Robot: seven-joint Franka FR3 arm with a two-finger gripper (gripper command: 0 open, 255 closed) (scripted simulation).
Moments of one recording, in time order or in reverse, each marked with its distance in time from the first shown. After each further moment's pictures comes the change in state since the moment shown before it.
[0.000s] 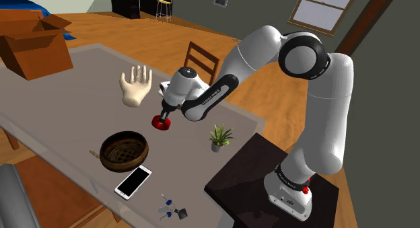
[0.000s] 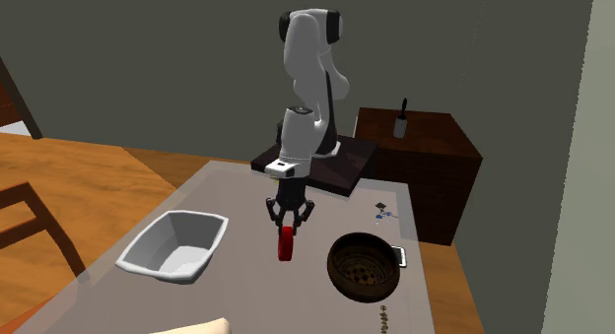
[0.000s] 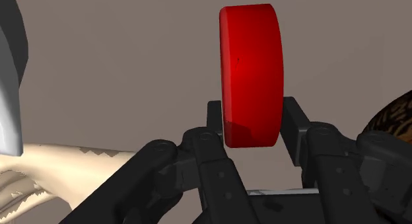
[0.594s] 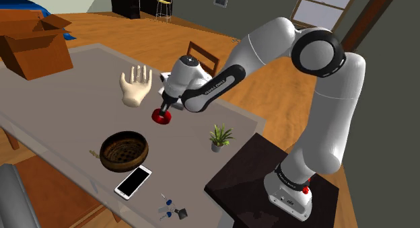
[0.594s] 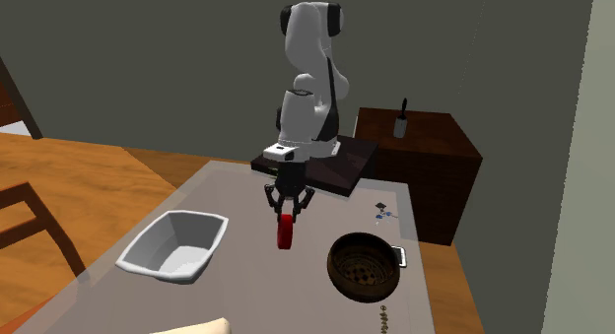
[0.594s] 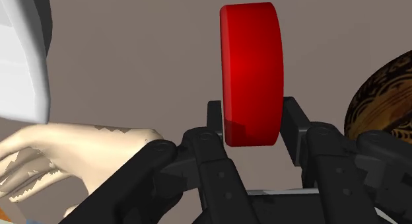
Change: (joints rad) arm -0.040 -0.097 0.052 -0.007 0.052 -0.091 -0.051
